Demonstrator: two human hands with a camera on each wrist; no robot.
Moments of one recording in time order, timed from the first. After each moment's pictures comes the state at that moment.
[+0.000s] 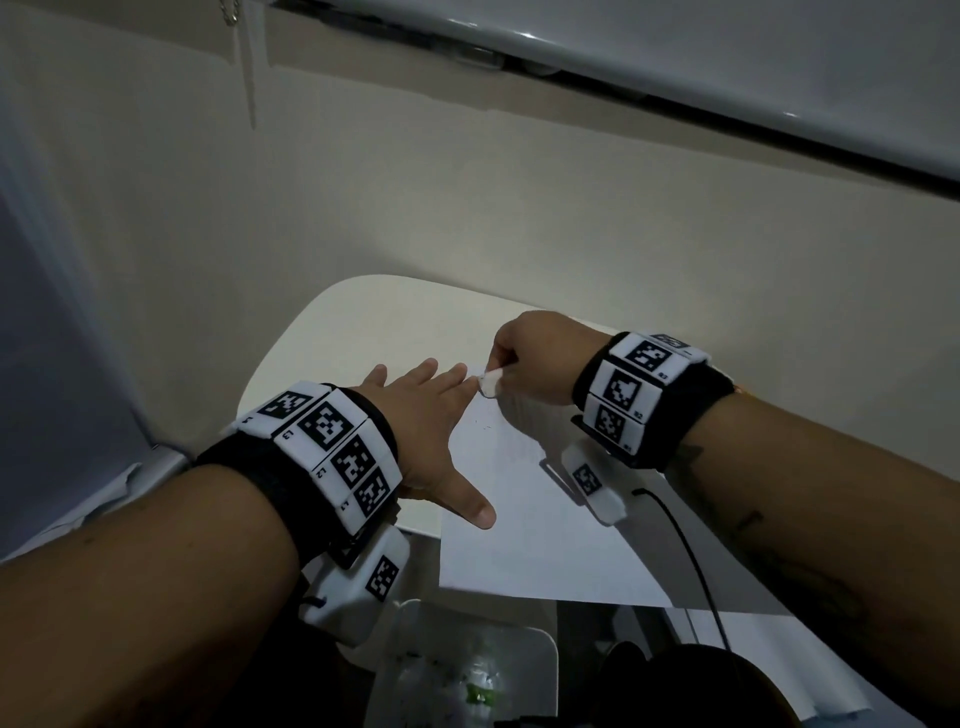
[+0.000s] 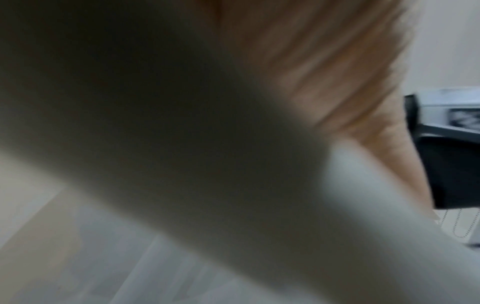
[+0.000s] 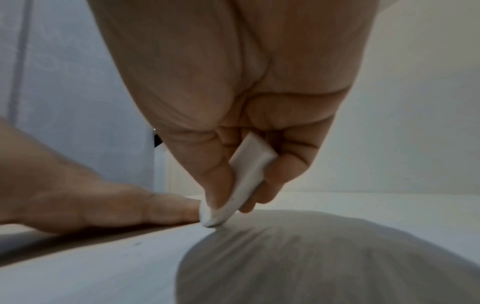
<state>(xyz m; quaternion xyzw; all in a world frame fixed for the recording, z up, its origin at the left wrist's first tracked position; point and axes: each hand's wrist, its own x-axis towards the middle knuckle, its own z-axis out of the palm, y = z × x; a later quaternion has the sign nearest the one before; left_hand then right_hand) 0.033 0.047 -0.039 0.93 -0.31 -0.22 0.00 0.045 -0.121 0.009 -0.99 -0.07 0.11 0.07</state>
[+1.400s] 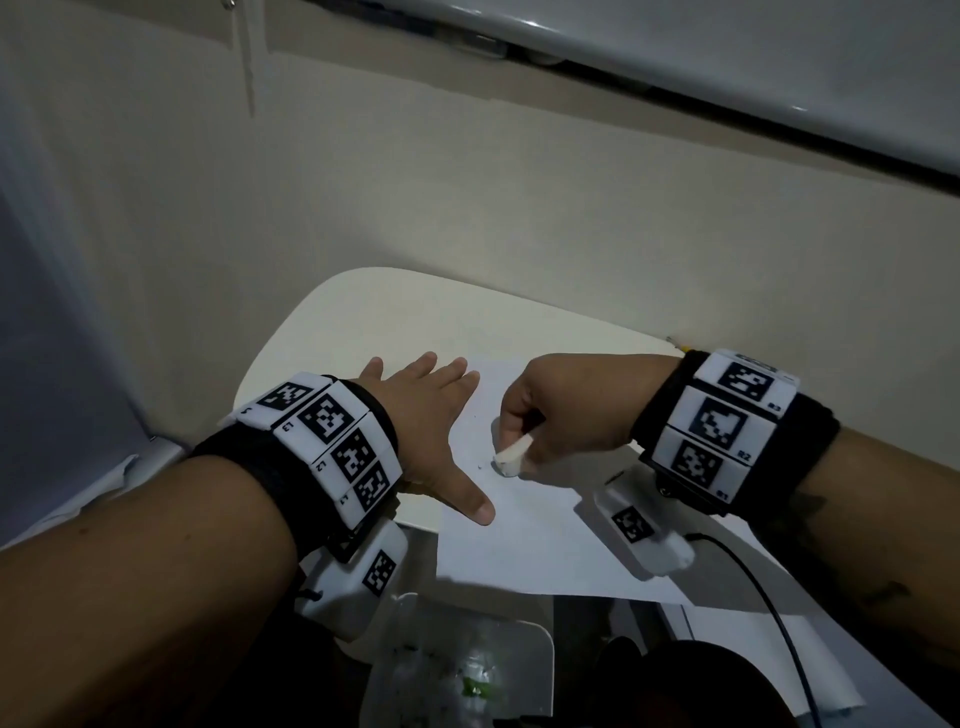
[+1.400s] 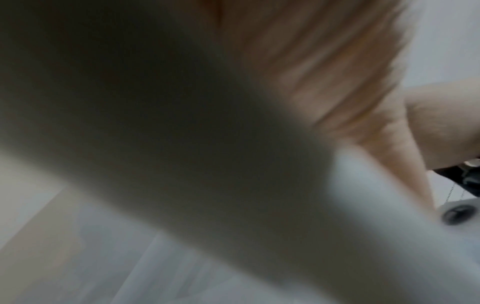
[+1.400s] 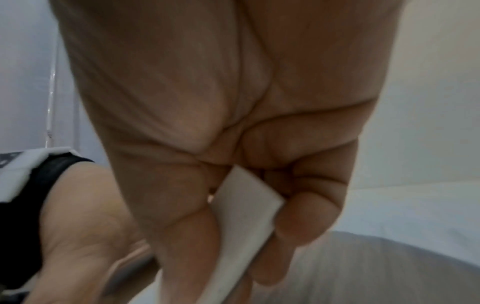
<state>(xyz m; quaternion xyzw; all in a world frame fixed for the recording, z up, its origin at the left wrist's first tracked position) 0.032 0.045 -0.037 0.93 -0.30 -0.22 -0.01 -0.002 -0.129 0.020 -0.96 -0.11 0.25 0.07</state>
